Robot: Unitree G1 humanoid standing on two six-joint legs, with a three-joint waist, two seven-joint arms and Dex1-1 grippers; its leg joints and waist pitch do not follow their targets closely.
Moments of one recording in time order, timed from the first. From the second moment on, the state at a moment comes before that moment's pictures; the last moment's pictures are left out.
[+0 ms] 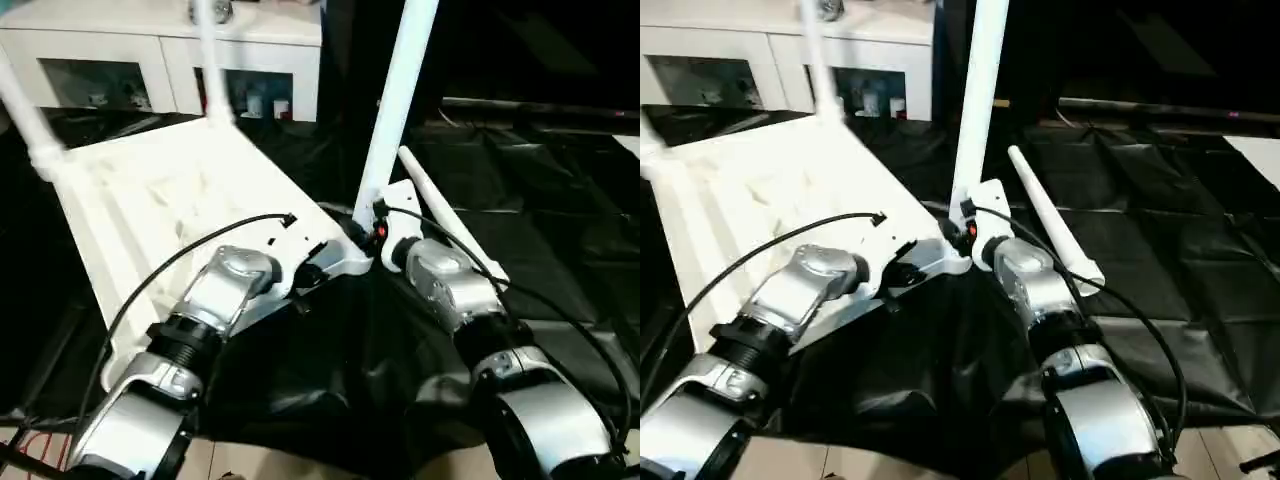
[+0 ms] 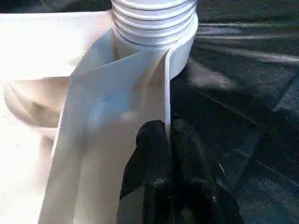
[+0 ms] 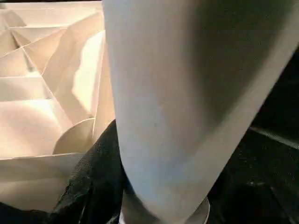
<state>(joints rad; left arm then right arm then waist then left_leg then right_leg) -0.69 0.20 -0.30 0.55 0.07 0.54 -0.72 -0.79 -0.06 0.07 0.92 0.13 0.12 0.38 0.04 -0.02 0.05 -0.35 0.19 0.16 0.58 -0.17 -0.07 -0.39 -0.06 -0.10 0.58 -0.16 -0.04</state>
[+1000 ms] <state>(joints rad) -0.61 0.38 -0.34 0.44 0.03 0.30 -1.01 -0.62 -0.24 0.17 0.65 0.12 0.15 0.82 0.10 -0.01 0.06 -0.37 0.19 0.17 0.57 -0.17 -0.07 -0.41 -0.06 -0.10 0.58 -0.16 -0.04</state>
